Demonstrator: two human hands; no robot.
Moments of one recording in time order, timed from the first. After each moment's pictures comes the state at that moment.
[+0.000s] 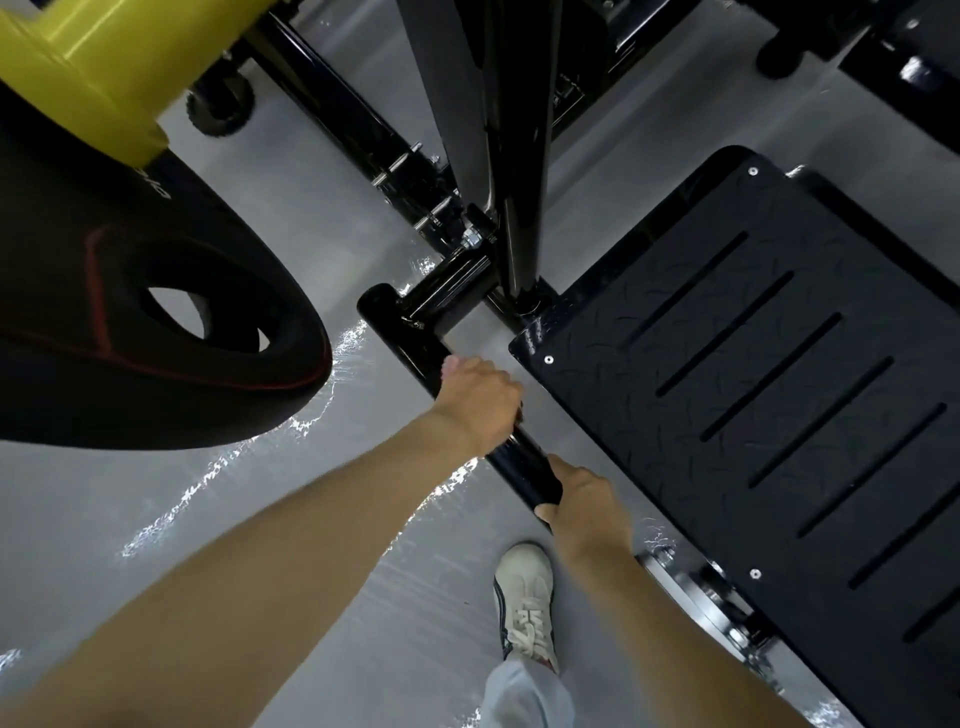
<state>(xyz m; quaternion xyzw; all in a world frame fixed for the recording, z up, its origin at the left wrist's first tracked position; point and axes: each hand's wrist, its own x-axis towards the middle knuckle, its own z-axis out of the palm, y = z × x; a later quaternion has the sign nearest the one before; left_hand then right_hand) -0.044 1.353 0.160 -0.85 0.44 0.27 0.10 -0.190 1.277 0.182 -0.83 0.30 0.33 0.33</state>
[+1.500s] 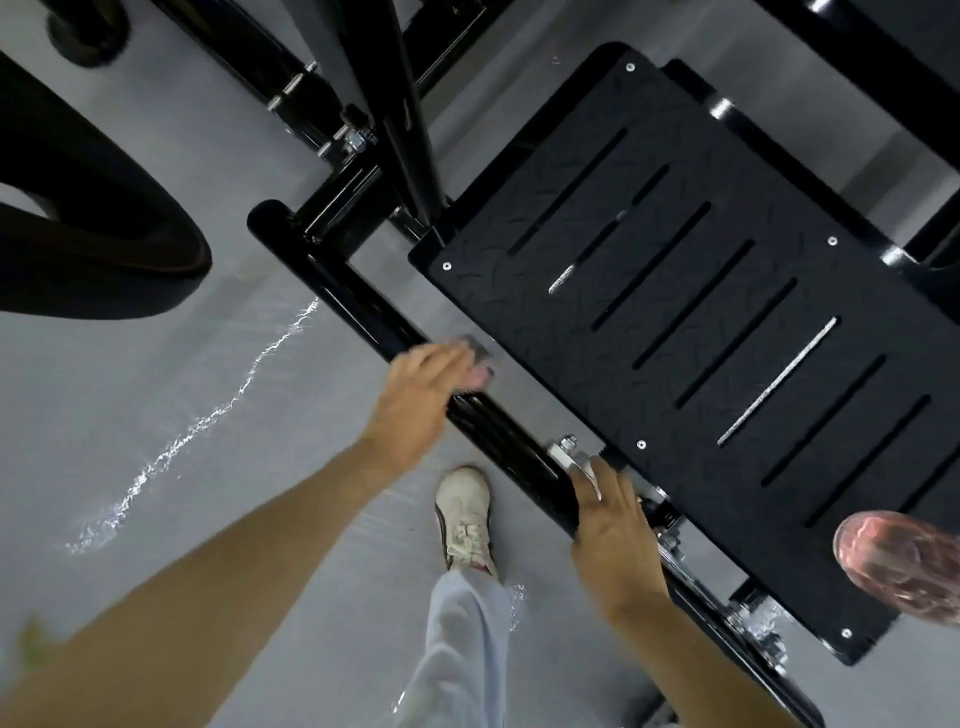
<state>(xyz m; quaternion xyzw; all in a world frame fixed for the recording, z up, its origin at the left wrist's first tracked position) -0.153 1.385 0.144 -0.88 0.44 0.15 -0.13 -0.363 1.248 0.193 -0.90 0.27 0.25 0.22</state>
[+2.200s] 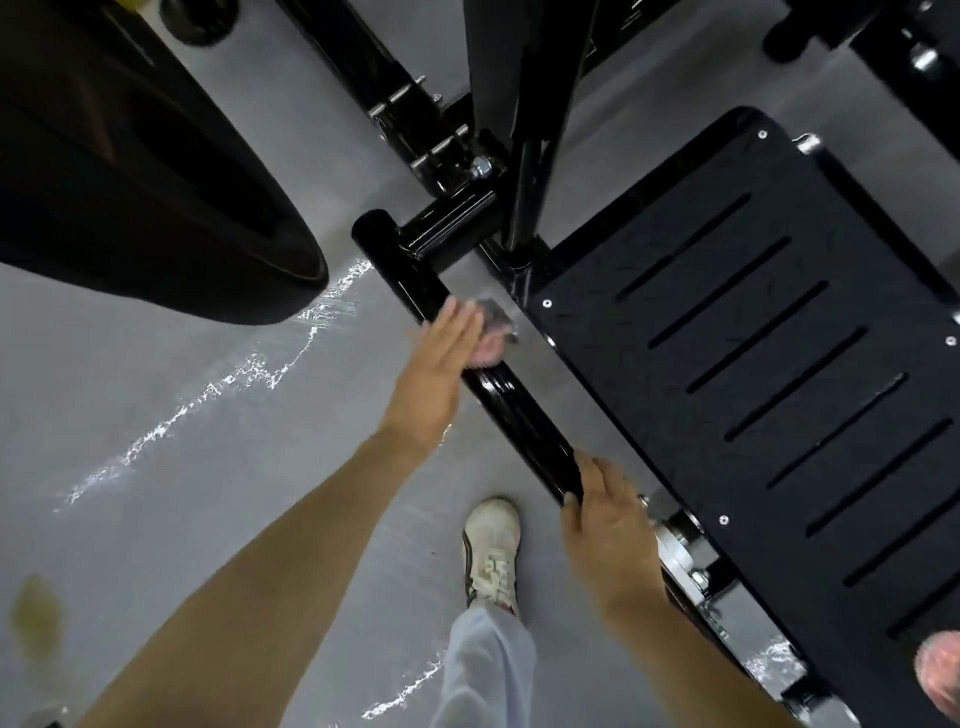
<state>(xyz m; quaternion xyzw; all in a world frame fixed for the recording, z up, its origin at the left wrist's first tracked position) -0.092 1.429 0.115 -0.89 0.34 0.08 -0.30 -0.275 1.287 0.186 -0.91 0.27 0.17 0.27</state>
